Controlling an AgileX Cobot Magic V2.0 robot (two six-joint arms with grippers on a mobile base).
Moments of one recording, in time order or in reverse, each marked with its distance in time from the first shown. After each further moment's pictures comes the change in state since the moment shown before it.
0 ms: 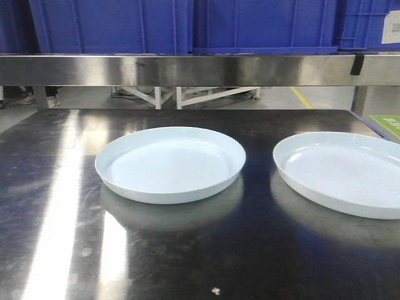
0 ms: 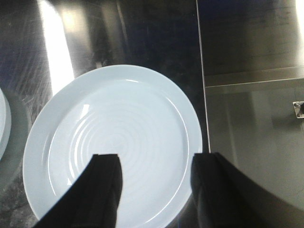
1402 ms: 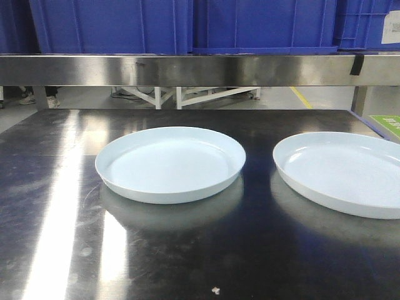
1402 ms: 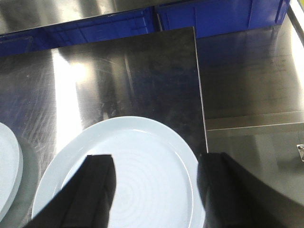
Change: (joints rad) left arm 0.000 0.000 -0.018 0.000 -0.002 0.000; right arm 0.000 0.000 0.000 0.000 -0.163 0.000
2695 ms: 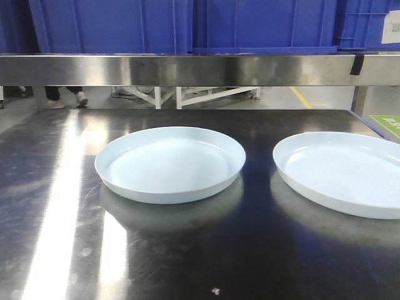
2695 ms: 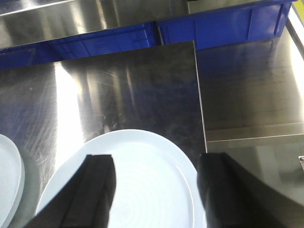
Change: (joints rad) left arm -0.385 0.856 -0.993 -0.025 0.249 0.002; right arm 0.000 0.000 0.000 0.000 -0.043 0.000
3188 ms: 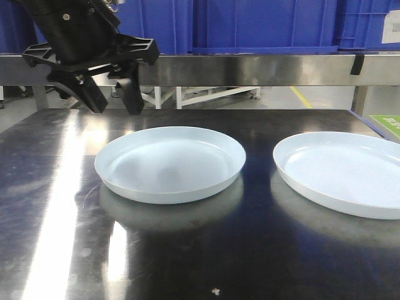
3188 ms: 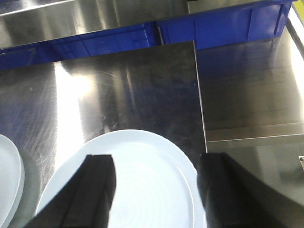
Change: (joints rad) left arm -0.025 0.321 0.000 0.005 0.130 0.016; right arm 0.000 0.000 0.000 0.000 -0.001 0.000
